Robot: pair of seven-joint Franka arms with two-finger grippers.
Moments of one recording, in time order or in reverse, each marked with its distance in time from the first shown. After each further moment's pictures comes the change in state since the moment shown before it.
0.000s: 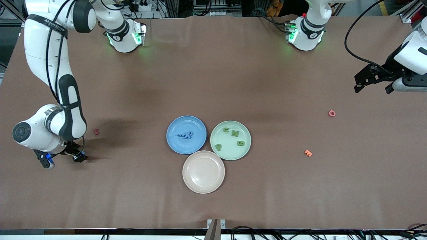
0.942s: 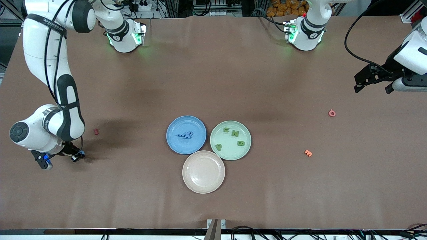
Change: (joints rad) left arm 0.000 0.000 -0.001 0.000 0.000 0.000 0.000; right arm -0.003 0.000 -0.003 0.012 0.000 0.007 -0.028
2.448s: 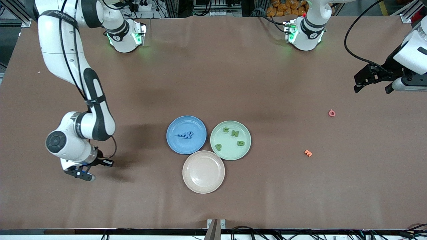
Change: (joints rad) left arm -0.001 0.000 -0.001 0.002 0.000 0.000 0.000; right arm 0.052 -0.010 0.211 0.136 -0.196 -0.039 -0.171
